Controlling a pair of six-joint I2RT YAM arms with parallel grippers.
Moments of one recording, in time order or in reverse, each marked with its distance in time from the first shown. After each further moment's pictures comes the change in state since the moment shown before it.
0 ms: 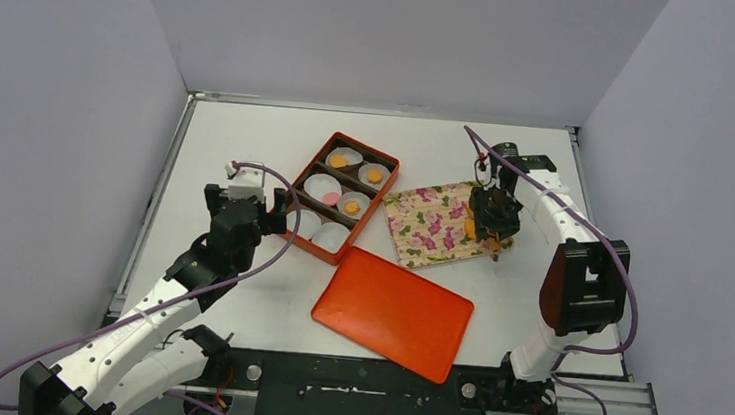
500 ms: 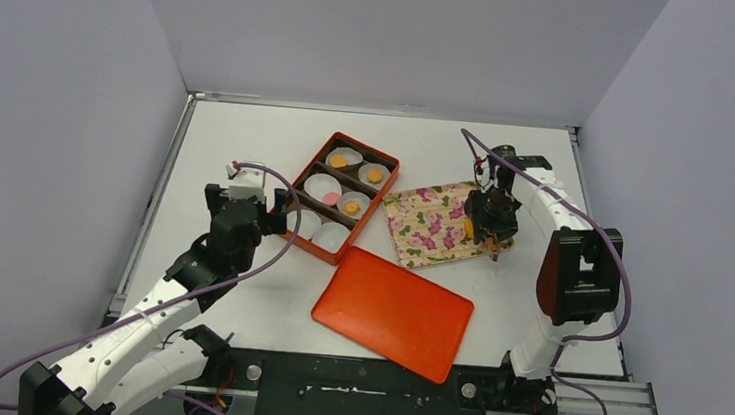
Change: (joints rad) left arm -0.004 -0.001 0.000 0.000 0.000 0.007; right arm -0.040 0.061 -0.002 0.032 -0.032 -0.047
